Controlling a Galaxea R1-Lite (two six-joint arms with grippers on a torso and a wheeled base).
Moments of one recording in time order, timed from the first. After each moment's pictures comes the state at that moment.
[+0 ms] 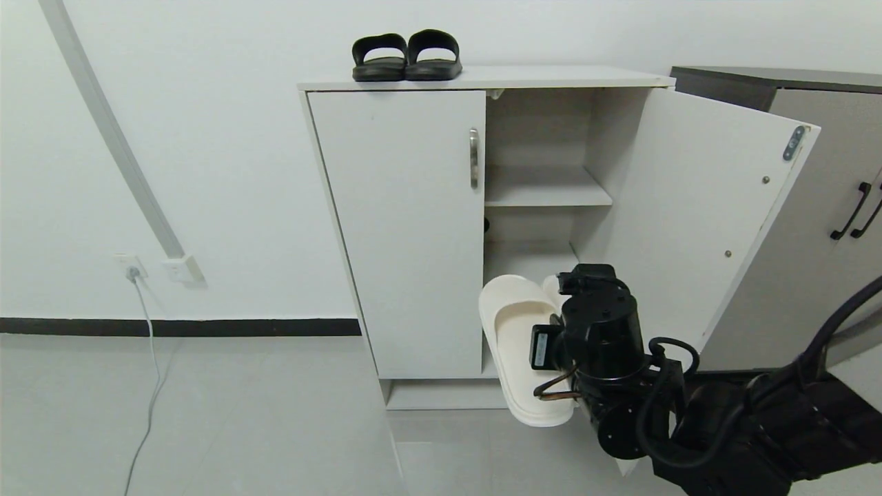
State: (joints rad) left arm 0.07 0.08 0.00 0.00 -0.03 0.04; right arm 0.83 1.95 -0.86 -0.79 -0.75 0.33
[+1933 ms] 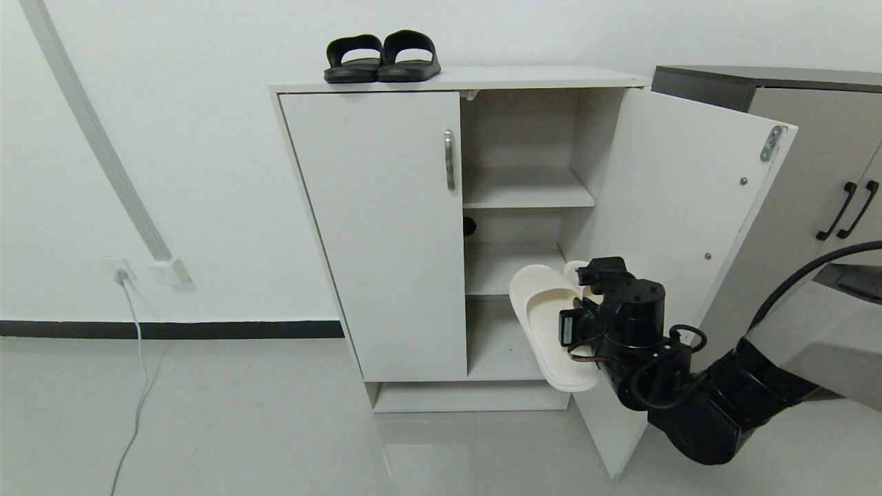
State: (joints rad) left arm 0.07 0.08 0.00 0.00 -0.03 0.02; right arm 0.59 2.11 -0.85 -1.09 -0.57 0.08
